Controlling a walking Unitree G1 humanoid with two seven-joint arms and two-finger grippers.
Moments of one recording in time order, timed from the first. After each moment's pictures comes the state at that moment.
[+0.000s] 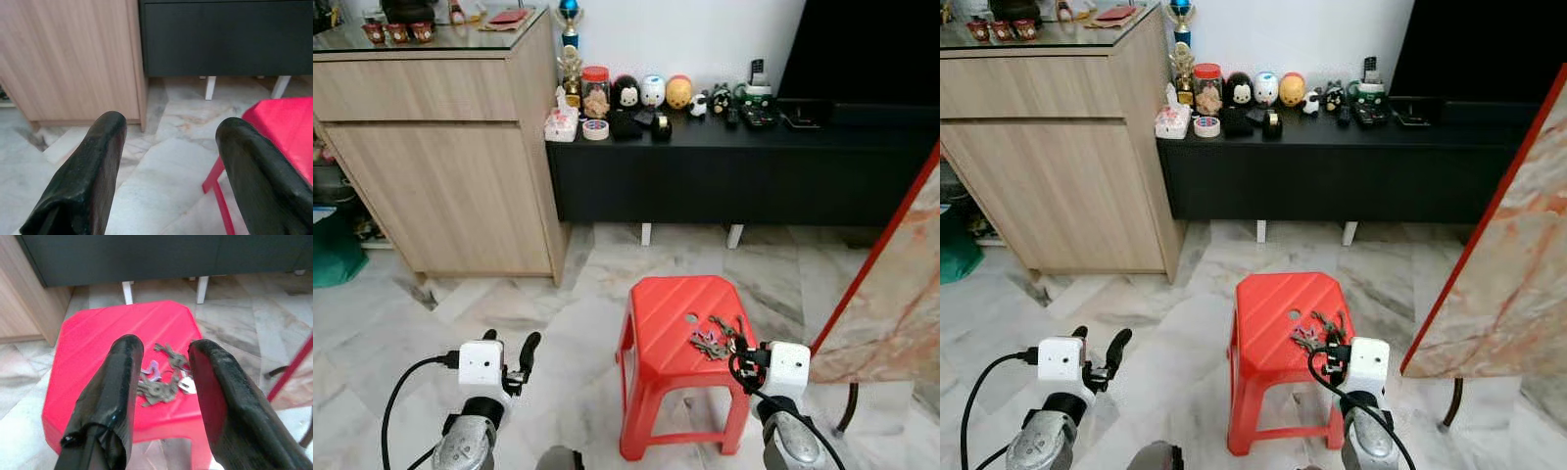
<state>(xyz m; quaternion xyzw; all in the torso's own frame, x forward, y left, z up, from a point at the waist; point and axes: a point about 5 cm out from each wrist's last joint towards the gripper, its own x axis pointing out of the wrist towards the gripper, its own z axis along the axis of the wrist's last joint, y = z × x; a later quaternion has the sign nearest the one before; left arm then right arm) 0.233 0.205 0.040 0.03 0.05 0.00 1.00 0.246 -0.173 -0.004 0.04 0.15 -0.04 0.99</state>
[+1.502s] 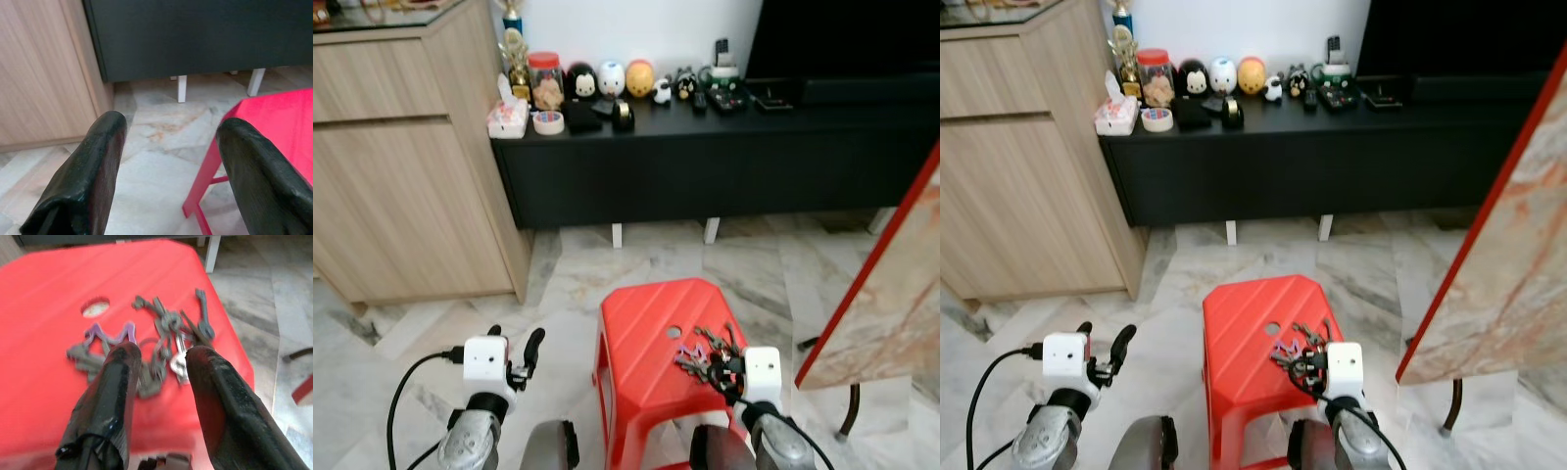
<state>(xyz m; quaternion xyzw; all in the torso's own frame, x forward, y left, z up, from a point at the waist) 0.237 0.200 0.042 0.03 0.04 0.00 1.00 0.244 -0.157 -0.022 0.02 0.22 0.06 0.97</state>
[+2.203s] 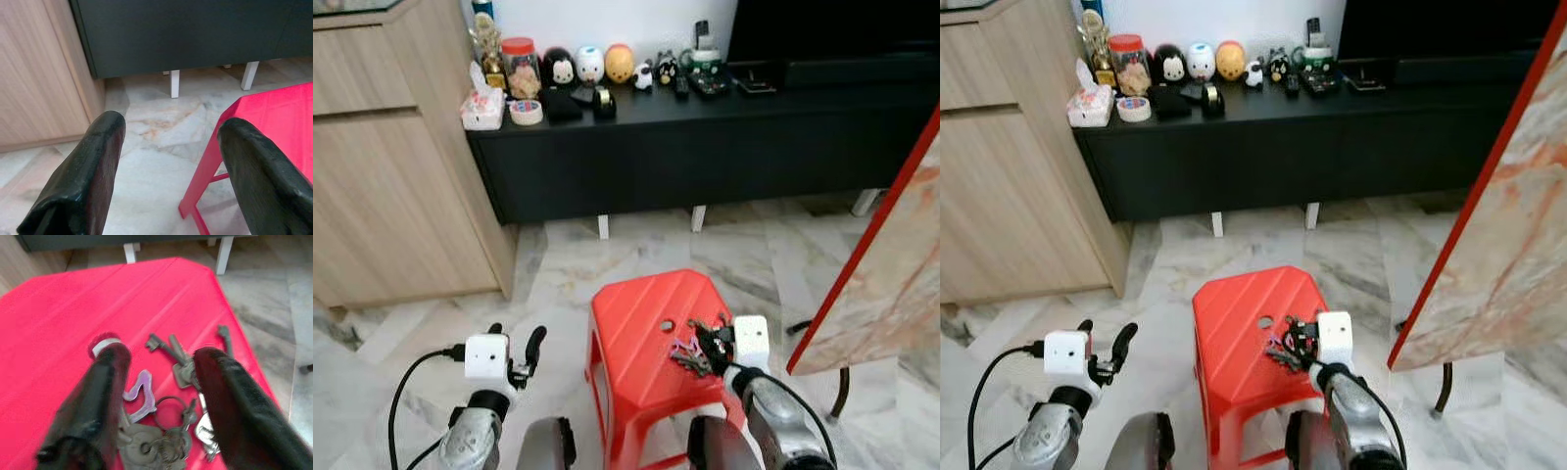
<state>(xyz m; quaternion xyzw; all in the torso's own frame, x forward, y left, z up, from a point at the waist) 0.240 0.199 0.043 0.03 0.04 0.00 1.00 0.284 -0.148 -0.003 0.03 0.22 0.09 0.97</state>
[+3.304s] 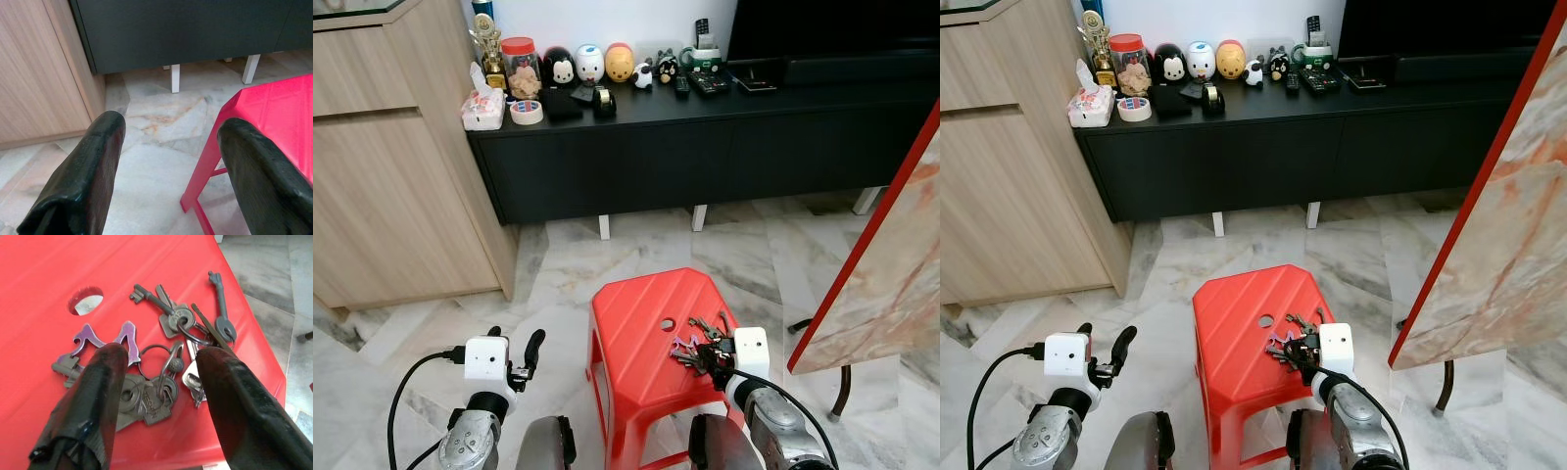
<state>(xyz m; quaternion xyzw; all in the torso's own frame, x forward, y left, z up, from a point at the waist) 0.239 0.201 0.039 0.03 0.05 0.00 1.00 0.271 -0.154 -0.017 0.04 0.27 0.07 0.96</state>
